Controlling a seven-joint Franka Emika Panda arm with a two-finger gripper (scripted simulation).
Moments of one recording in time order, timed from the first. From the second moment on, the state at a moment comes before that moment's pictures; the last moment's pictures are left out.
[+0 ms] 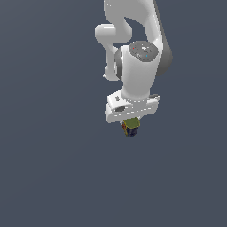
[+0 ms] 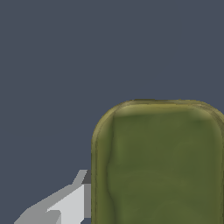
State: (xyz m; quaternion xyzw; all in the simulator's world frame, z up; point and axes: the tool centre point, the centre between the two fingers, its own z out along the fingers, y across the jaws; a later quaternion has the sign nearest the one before) arm 0.022 0.069 0.205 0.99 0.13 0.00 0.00
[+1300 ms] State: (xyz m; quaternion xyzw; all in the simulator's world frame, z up) arm 0.075 0.181 0.358 0.99 0.13 0.00 0.00
